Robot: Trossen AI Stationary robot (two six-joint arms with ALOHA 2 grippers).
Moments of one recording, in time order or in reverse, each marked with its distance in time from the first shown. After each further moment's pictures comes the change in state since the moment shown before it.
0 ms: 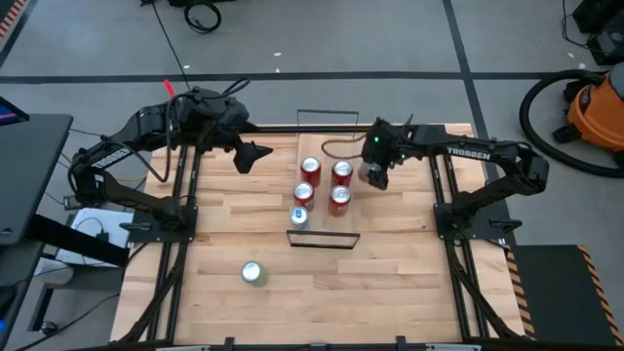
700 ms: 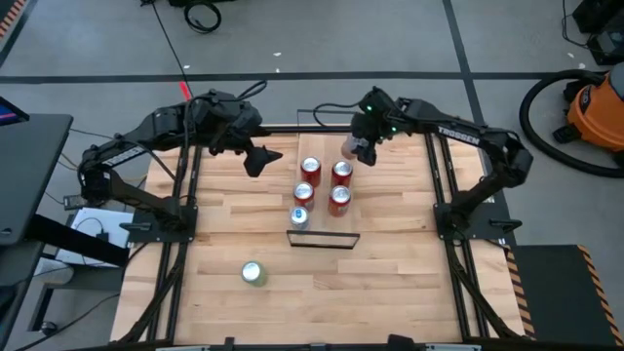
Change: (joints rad) left arm -0.018 0.065 -0.001 0.039 0.033 0.025; right arm -0.115 0.153 0.297 -0.011 -0.102 -0.157
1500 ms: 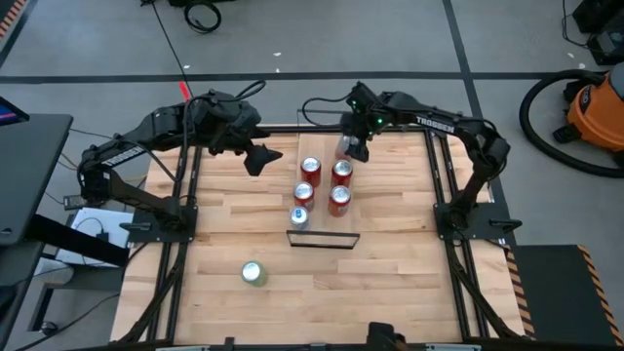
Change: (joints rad) left arm 0.000 -0.002 0.000 -0.005 0.000 -0.076; right arm -0.058 0.203 0.129 -0.055 -0.146 -0.118
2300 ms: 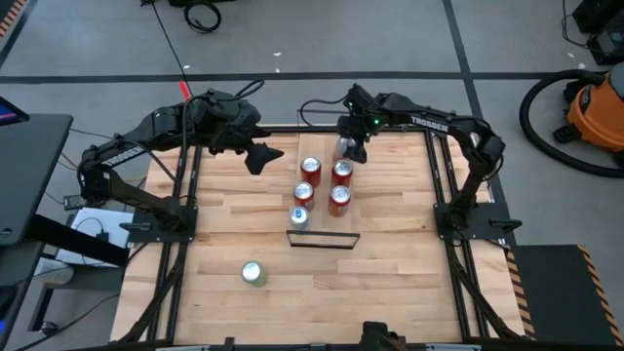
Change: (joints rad) left arm 0.000 0.000 0.000 0.020 0.000 -0.026; right arm -0.001 0.042 -0.004 0.027 -0.036 -0.037
